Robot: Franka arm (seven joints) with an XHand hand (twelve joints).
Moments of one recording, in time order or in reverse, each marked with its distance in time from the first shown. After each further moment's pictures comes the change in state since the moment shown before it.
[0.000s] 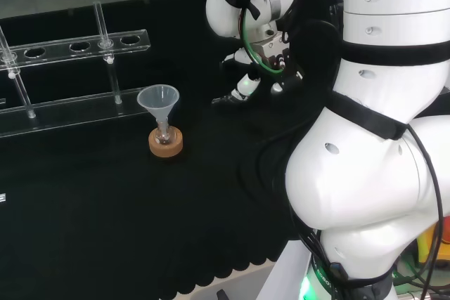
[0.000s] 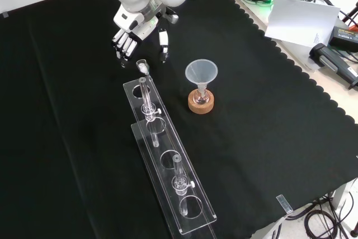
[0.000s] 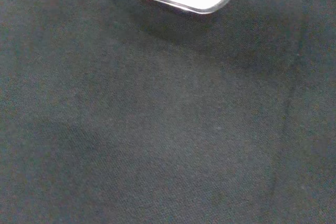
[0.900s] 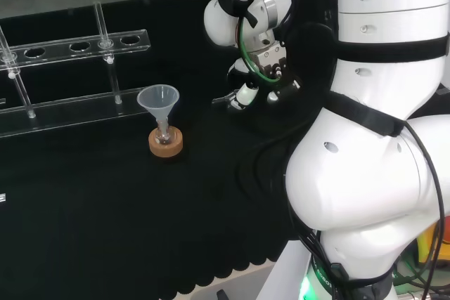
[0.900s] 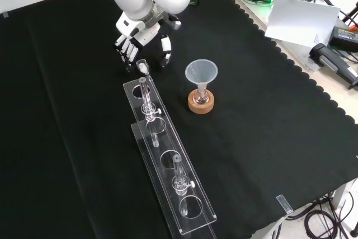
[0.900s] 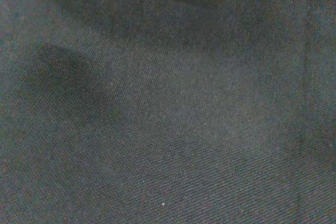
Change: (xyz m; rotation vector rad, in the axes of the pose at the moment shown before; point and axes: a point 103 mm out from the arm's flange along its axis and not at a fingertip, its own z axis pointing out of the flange) arm 0.008 0.003 0.022 0.044 0.002 0.083
